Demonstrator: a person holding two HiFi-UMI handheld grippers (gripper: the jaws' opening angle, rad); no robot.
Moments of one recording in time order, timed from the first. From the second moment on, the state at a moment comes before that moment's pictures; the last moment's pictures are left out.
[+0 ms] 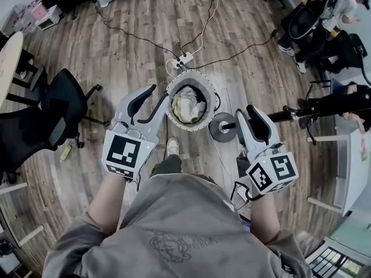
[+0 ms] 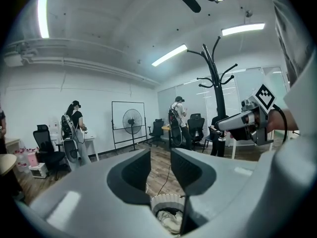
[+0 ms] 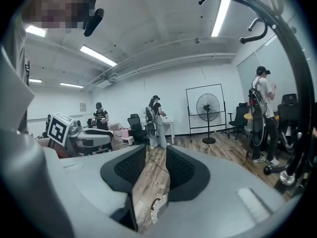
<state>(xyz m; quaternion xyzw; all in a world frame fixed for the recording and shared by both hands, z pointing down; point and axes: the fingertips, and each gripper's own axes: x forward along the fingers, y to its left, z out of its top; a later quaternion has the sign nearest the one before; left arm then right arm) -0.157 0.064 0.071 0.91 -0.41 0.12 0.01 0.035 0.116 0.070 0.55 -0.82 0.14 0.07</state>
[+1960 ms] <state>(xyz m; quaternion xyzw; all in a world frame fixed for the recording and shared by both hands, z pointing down) -0.088 -0.105 0.475 0.82 -0.42 0.31 0.22 0.069 -0.064 0.489 0.51 -0.74 0.39 0.22</state>
